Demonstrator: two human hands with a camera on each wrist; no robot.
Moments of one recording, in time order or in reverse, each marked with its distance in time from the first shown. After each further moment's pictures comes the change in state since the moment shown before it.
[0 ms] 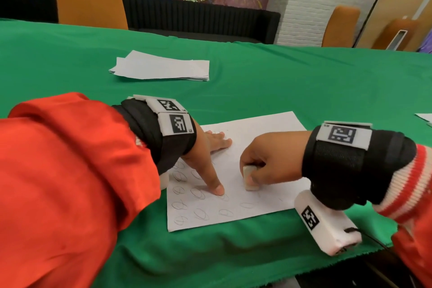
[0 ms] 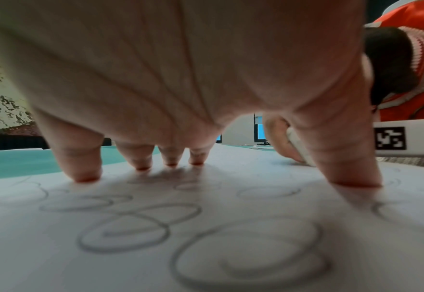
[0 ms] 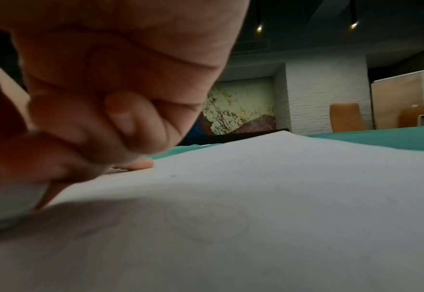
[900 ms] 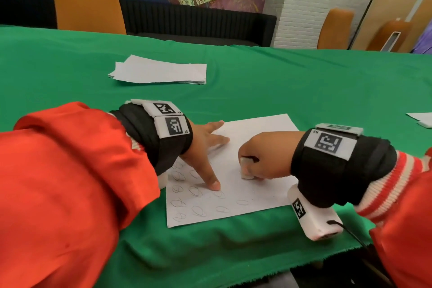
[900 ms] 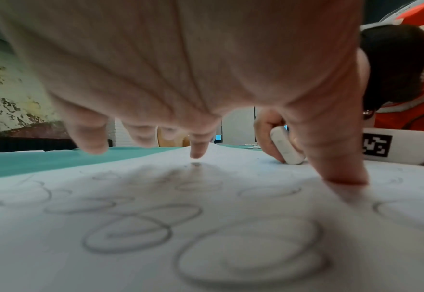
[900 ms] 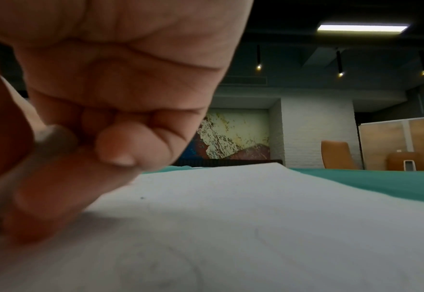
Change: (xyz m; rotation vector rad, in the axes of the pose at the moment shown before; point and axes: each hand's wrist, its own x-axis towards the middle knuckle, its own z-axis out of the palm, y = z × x) left_hand -0.010 0.001 -0.001 0.037 0.086 -0.022; right_hand 0.000 0.000 0.002 -0.074 0.078 0.095
